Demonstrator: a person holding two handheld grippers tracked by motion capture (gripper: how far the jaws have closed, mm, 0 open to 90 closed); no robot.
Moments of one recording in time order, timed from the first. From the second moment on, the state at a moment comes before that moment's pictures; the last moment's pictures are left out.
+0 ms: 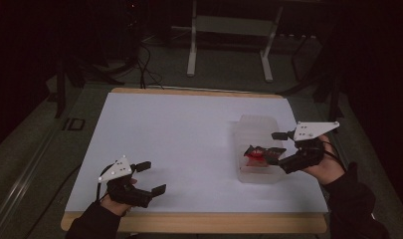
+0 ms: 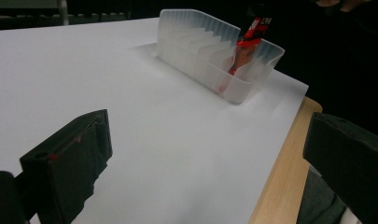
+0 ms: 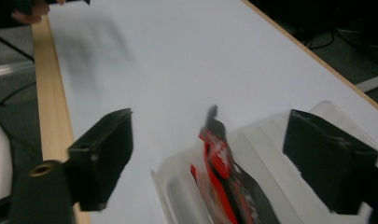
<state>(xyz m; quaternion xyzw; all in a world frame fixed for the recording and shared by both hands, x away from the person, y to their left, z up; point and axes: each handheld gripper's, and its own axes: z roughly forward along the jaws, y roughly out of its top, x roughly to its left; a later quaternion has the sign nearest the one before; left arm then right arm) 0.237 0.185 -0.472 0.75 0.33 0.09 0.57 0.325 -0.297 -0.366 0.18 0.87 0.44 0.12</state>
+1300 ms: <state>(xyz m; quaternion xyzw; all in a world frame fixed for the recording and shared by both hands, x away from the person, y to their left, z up) 0.233 0.187 -0.469 0.75 0.32 0.10 0.58 0.246 -0.245 -0.420 0.22 0.83 0.51 0.12</state>
